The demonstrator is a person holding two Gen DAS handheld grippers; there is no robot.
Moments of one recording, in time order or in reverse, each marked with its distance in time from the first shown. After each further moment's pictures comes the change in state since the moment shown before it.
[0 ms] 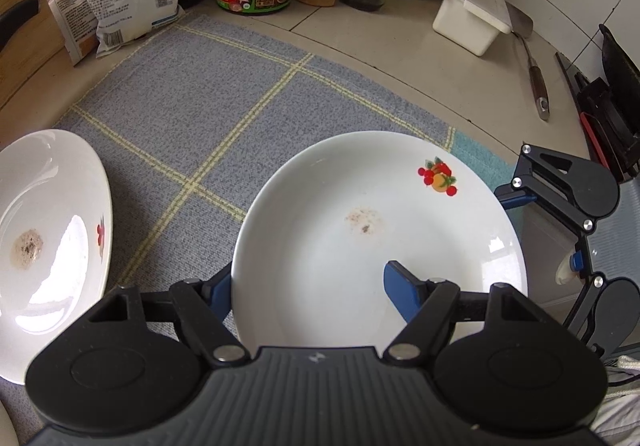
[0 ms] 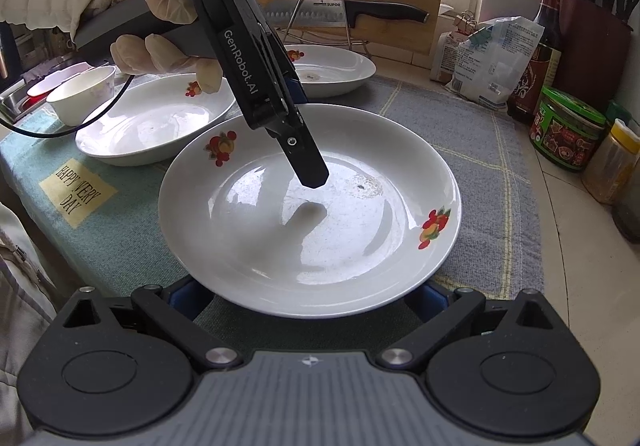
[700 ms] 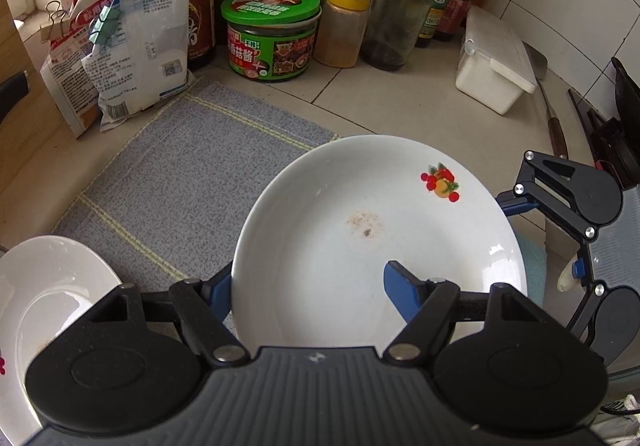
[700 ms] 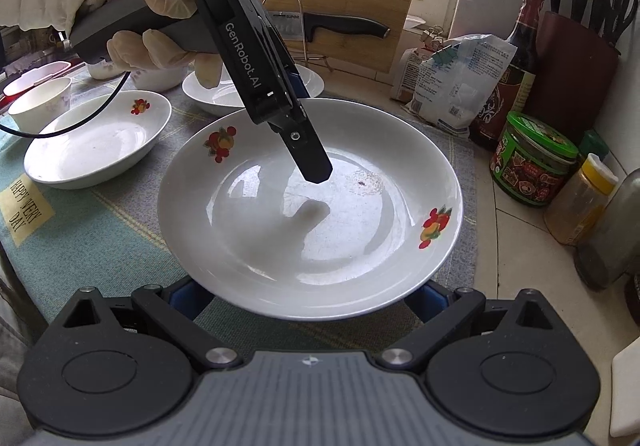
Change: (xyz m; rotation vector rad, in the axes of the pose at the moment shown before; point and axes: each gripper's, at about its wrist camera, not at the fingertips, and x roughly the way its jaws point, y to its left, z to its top) left arm 0.012 0.022 0.062 0.011 -0.081 0.021; right arm 0.010 -0.052 0.026 -0.047 -0.004 -0.063
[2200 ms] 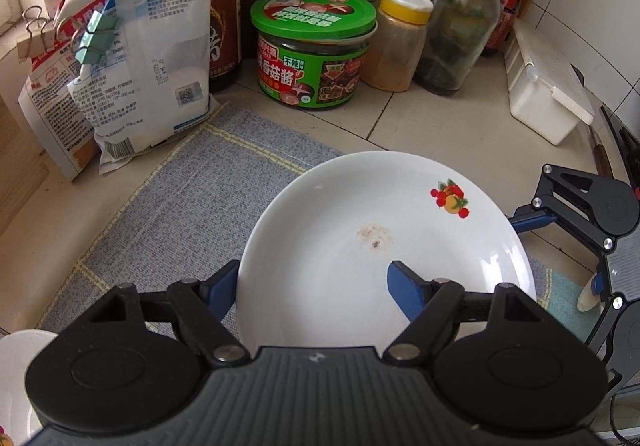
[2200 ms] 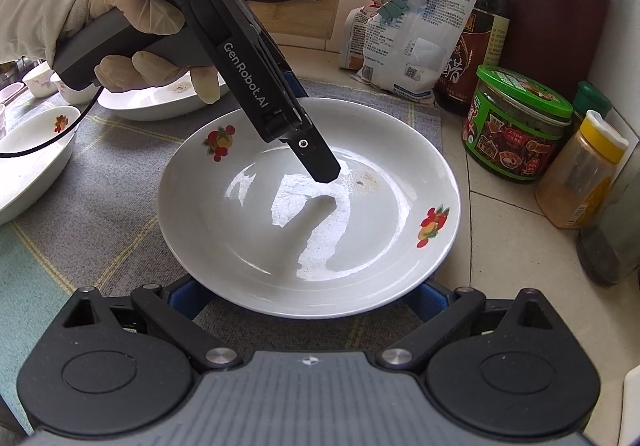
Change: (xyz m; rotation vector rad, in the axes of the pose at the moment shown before) left arm 0.050 0.035 0.030 0.001 -0.018 0.037; right arm 0.055 -0.059 0.010 0.109 0.060 -0.013
